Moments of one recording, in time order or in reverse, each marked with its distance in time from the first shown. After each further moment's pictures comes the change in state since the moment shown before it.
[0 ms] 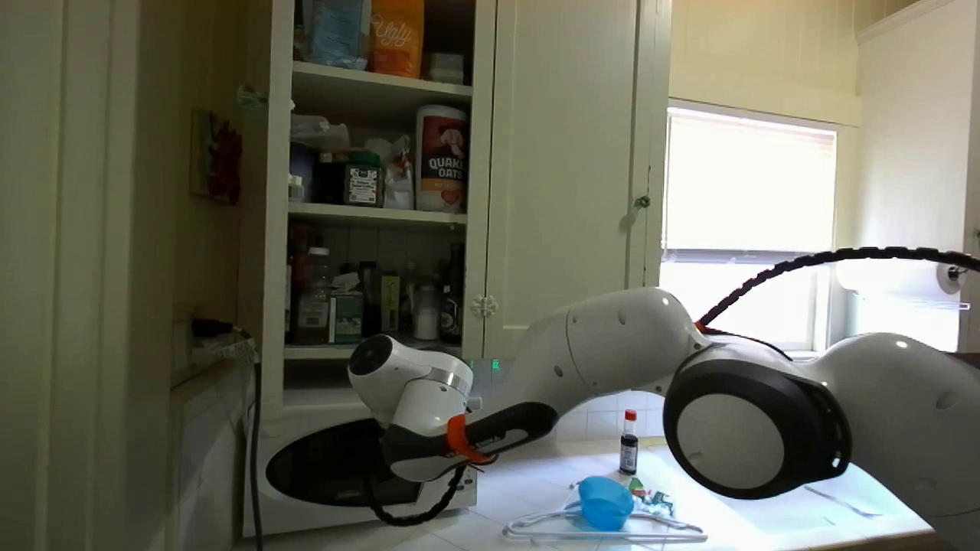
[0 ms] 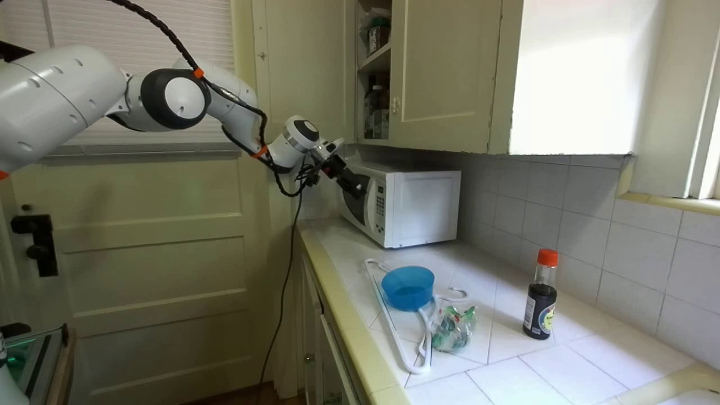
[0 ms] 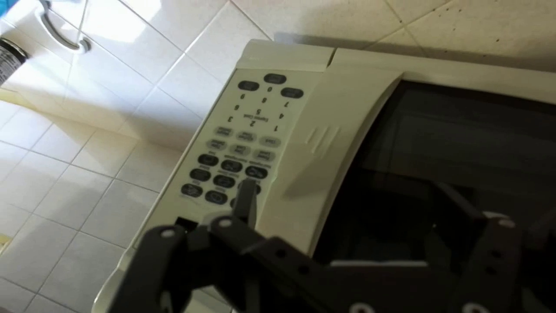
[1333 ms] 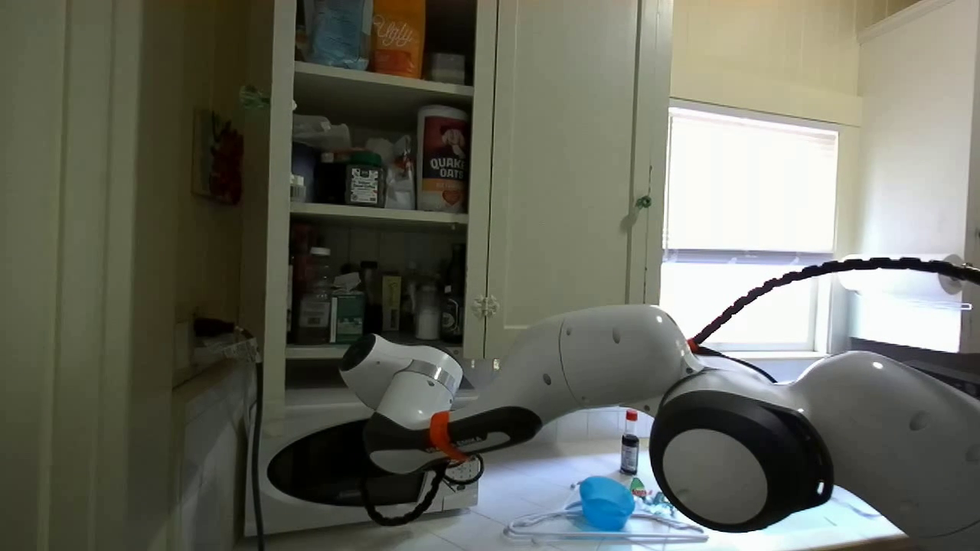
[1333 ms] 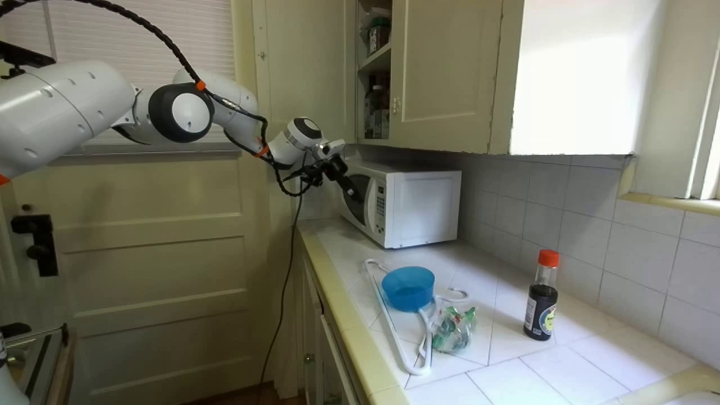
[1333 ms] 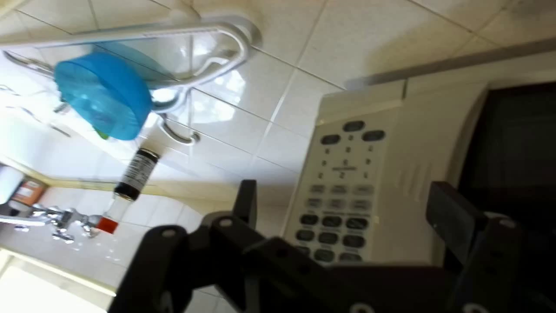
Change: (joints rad) arm 0.018 0.082 -0.014 0.167 0.081 -0.328 0.252
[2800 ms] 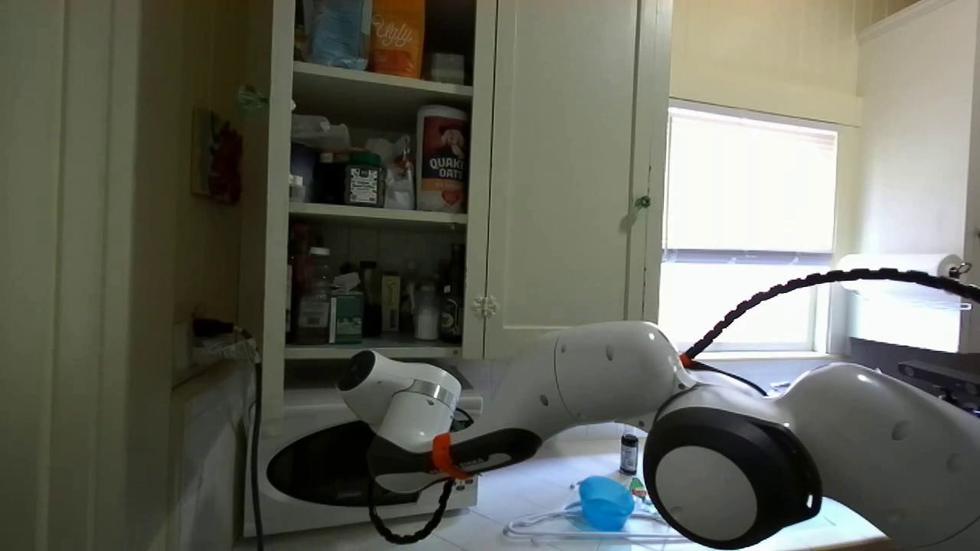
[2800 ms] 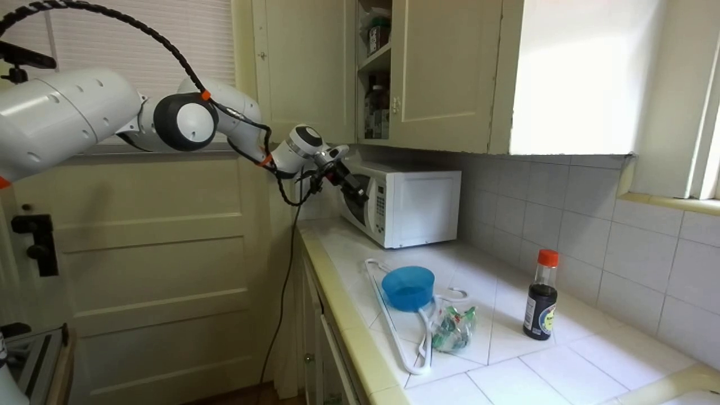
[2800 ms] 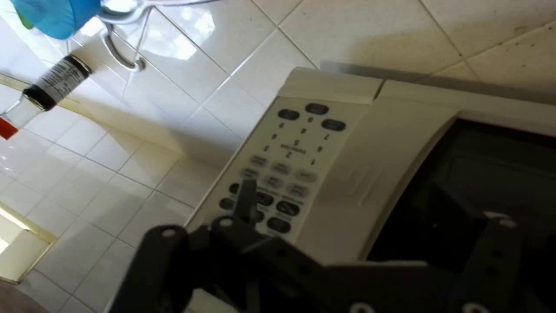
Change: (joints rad) arm -0.013 0.054 0.014 0.028 -0.082 0.137 -0.315
